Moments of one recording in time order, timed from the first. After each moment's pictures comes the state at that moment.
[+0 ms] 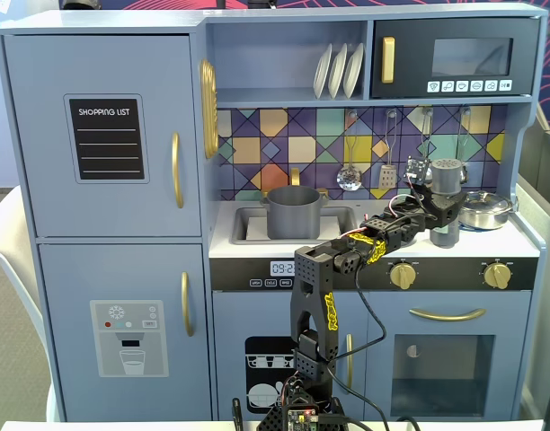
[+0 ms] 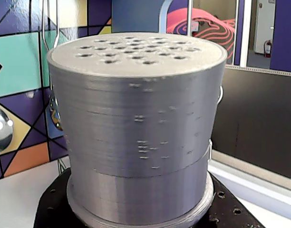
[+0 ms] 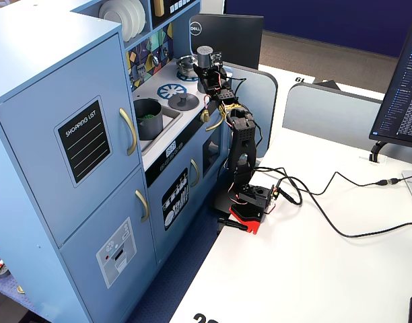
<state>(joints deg) 51.6 93.5 94.0 -8.1 -84.0</state>
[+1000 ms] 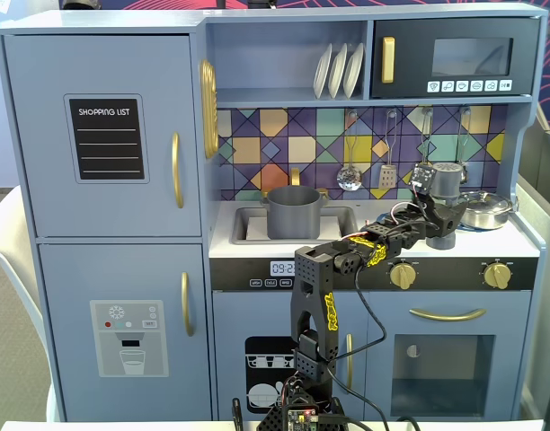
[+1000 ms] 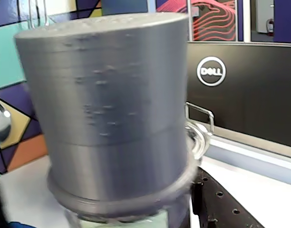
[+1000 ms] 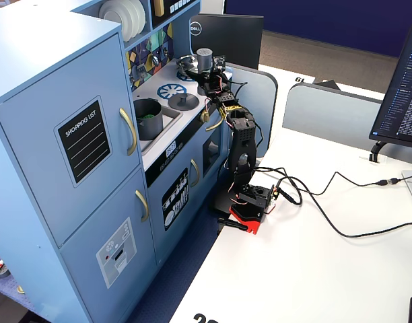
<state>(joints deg) 52.1 93.5 98.4 -10.7 -78.5</state>
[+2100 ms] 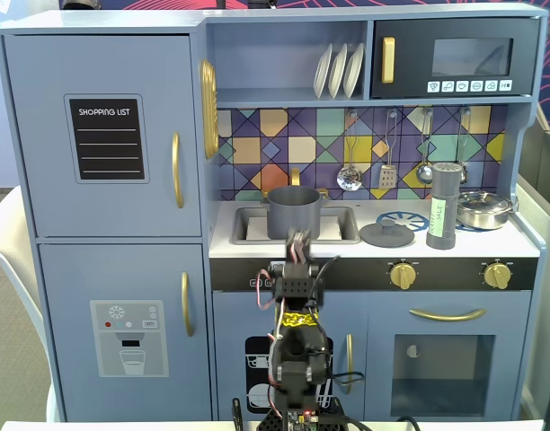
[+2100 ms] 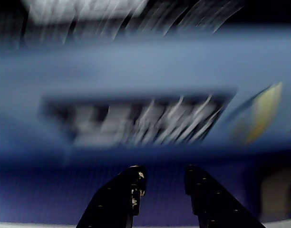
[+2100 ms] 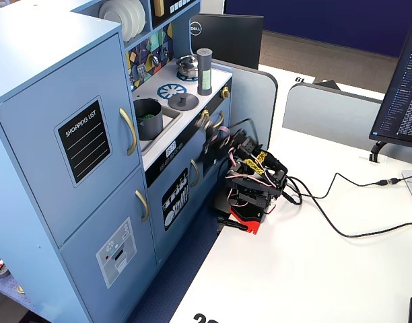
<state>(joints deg) 7.3 178.2 159.6 72.9 -83.1</state>
